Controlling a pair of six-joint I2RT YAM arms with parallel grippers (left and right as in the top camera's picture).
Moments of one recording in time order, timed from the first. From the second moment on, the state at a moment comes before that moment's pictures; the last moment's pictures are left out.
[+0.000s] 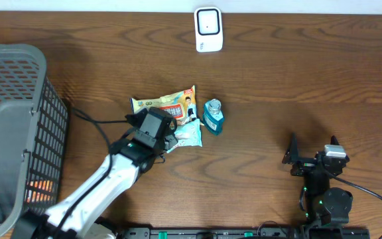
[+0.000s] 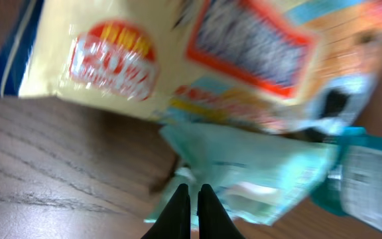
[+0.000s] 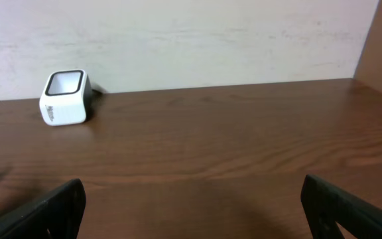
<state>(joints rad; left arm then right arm) -0.51 1.37 0.68 -0.39 -0.05 -1.07 -0.01 0.01 0.01 -0.07 0.07 0.06</state>
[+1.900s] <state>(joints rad) -0.51 1.31 0.70 -0.40 -0.01 -0.91 -0.01 0.01 0.01 -0.06 0.07 0.06</state>
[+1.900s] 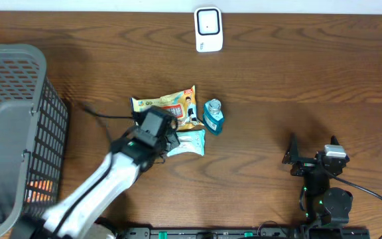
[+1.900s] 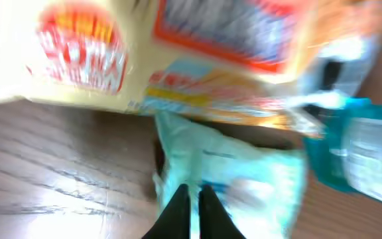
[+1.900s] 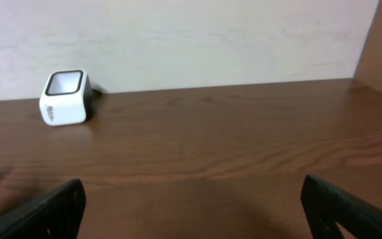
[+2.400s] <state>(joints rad) -0.03 0.93 1.09 -0.53 -0.13 -0.71 -0.01 0.01 0.01 -0.07 0.07 0.06</state>
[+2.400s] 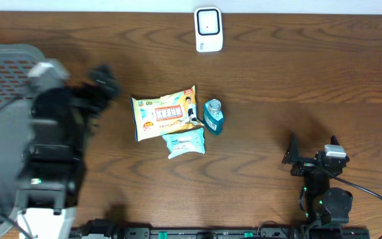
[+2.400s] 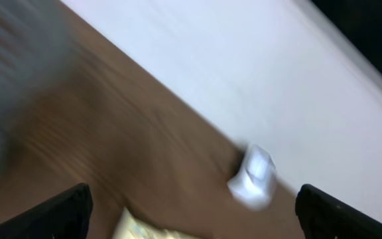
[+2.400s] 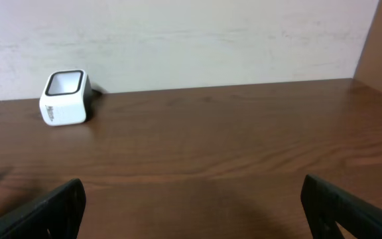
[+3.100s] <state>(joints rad) 0.83 1.32 1.40 -1.13 -0.02 -1.01 -0.01 0.01 0.01 -0.06 0.07 0.06</state>
